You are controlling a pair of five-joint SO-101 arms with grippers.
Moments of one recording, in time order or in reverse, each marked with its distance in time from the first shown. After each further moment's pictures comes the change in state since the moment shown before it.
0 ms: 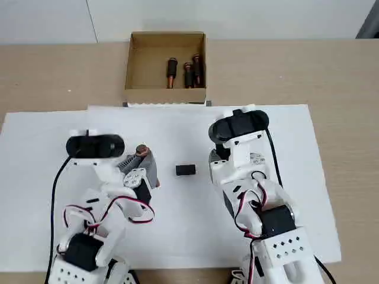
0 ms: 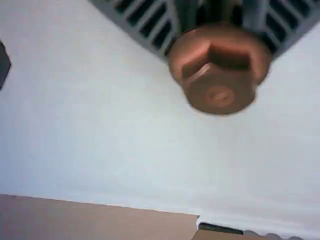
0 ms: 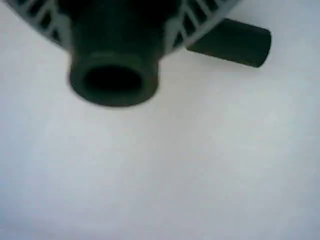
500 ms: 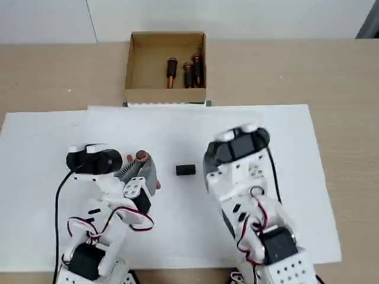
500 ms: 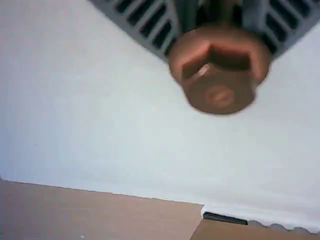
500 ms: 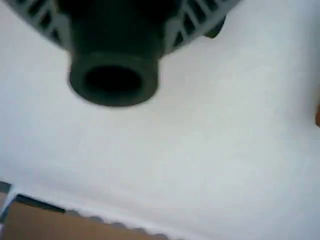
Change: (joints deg) left arm 0.0 -14.5 11.0 -0.5 0.0; right arm -5.1 -19.6 11.7 -3.2 0.6
